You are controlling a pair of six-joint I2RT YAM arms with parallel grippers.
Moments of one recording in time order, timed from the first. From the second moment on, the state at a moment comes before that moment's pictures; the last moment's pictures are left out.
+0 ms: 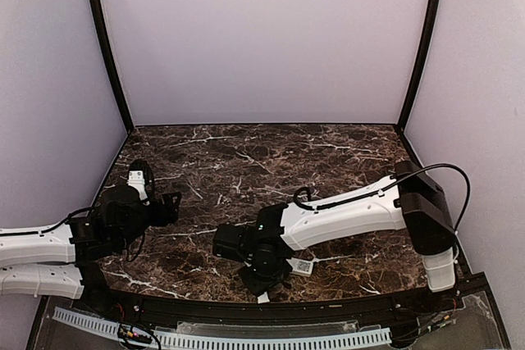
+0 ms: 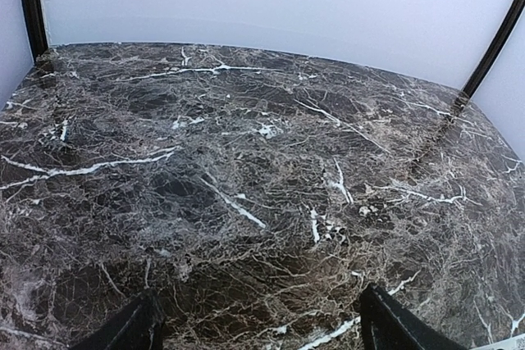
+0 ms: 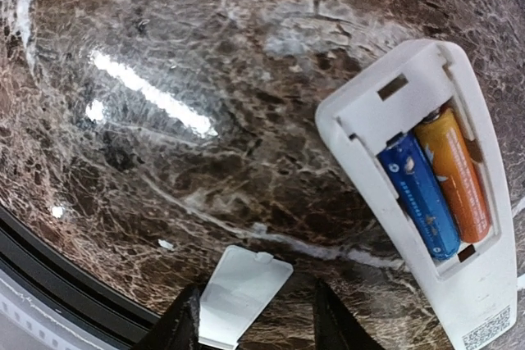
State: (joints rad) left arm -0.83 0.82 0.31 0.07 -0.56 -0.48; right arm 1.39 2.12 1.58 -0.96 0.02 0.75
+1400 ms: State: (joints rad) left arm -0.83 0.82 0.31 0.09 -0.56 -0.48; right arm 1.49 2.16 1.64 -1.03 -0.06 0.57
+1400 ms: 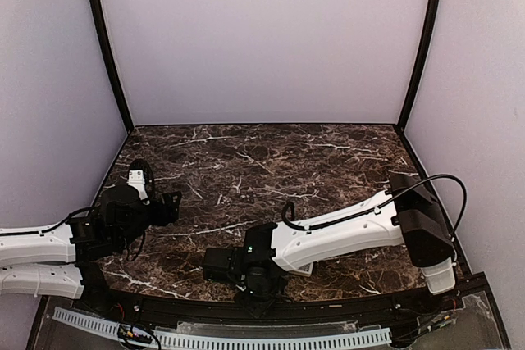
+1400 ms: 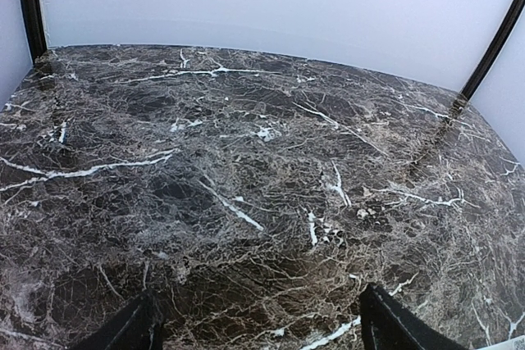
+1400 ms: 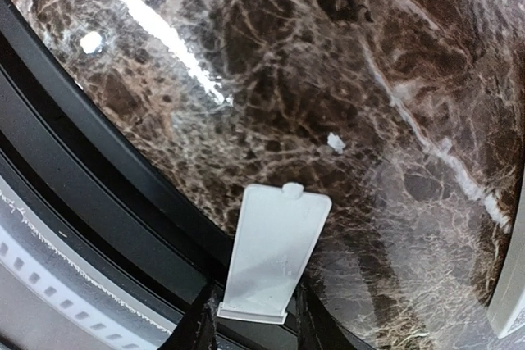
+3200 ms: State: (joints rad) left arm -0.83 0.84 0.31 0.09 -0.54 -0.46; right arm 1.52 2.30 1.86 -1.14 -0.05 0.55
